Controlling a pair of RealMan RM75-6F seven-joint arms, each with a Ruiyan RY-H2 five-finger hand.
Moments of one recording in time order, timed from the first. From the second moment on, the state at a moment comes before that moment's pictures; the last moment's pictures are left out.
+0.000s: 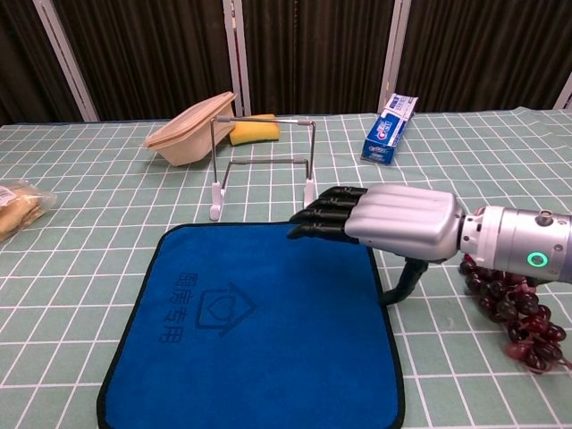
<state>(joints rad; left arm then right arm) -0.21 -1.27 -0.04 -1.61 1.47 1.39 0.33 0.83 -1.72 -0.08 -0.89 -1.90 1.10 0.12</state>
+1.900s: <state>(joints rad) -0.44 -1.38 0.01 -1.41 1.69 1.14 0.29 0.84 -1.80 -0.11 -0.83 -1.83 1.19 0.22</state>
